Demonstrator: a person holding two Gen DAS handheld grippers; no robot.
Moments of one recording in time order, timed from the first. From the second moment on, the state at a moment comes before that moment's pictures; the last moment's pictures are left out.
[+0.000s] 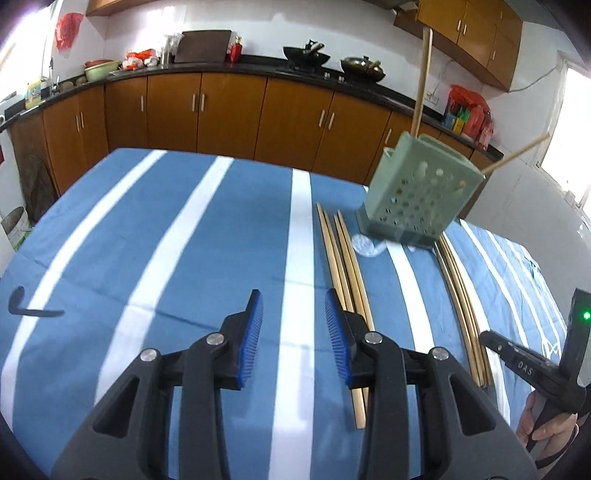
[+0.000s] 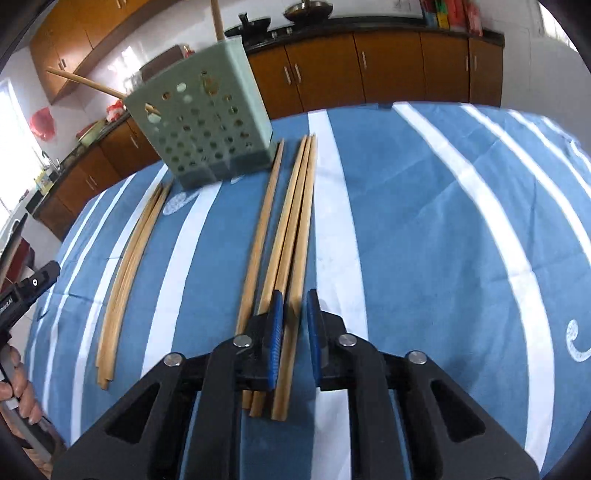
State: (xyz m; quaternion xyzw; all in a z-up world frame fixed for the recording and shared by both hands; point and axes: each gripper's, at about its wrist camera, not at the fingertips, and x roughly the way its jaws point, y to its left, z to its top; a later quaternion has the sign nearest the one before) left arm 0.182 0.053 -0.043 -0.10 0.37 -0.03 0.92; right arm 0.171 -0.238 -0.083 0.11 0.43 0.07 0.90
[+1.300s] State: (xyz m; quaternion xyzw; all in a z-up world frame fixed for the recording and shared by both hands) left arm 0.210 0.005 -0.082 -0.04 0.45 -0.04 0.89; right arm 0.169 -0.252 -0.085 0.06 0.42 0.02 0.91
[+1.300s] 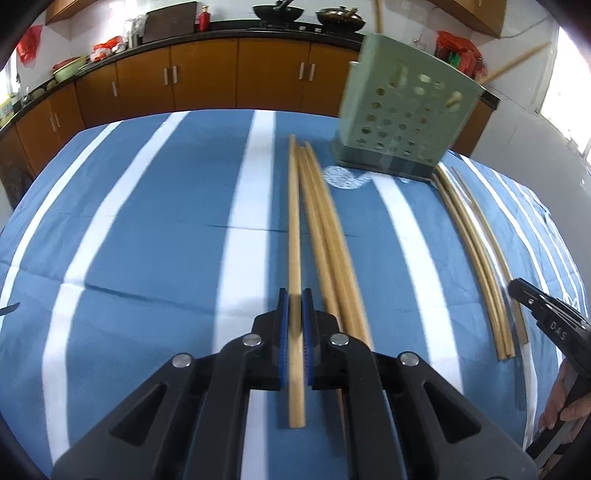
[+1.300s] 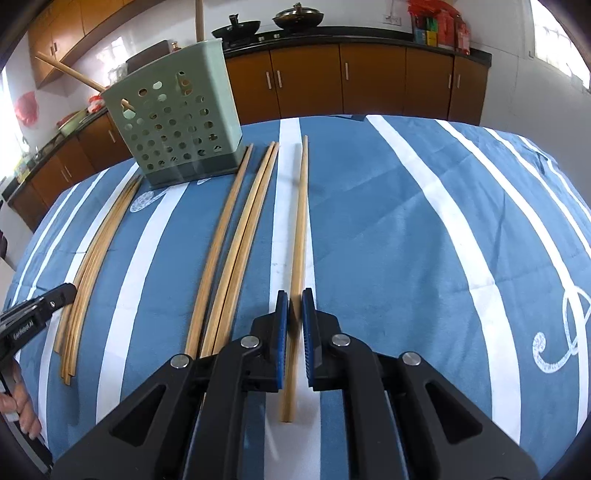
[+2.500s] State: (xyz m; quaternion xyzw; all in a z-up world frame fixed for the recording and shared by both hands) left arm 0.207 0.053 -0.083 -0.04 0.44 -0.02 0.90; right arm 0.169 -0.280 -0.085 0.07 0.41 0.00 0.91
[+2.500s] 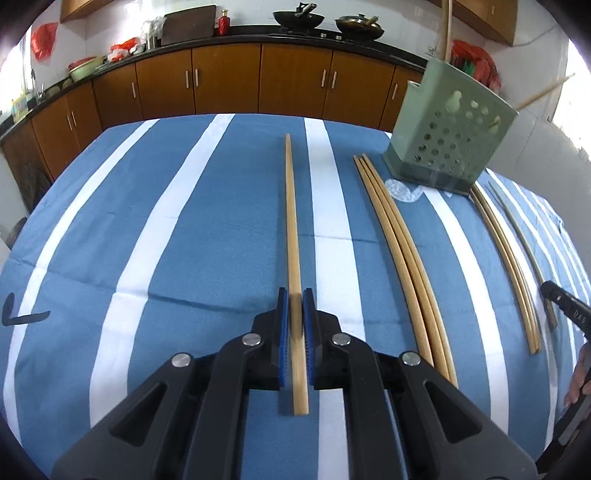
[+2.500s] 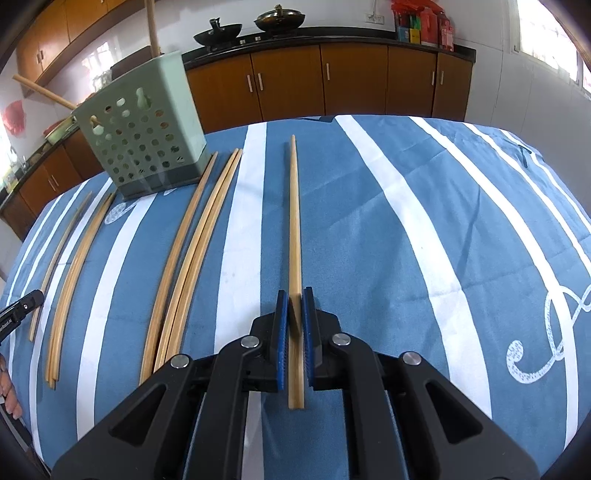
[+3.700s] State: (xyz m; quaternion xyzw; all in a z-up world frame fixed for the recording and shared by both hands) left arm 0.193 0.059 0.065 -0.05 0.25 -0.02 0.97; right arm 0.141 -0.301 0.033 0.11 0.20 0.01 0.97
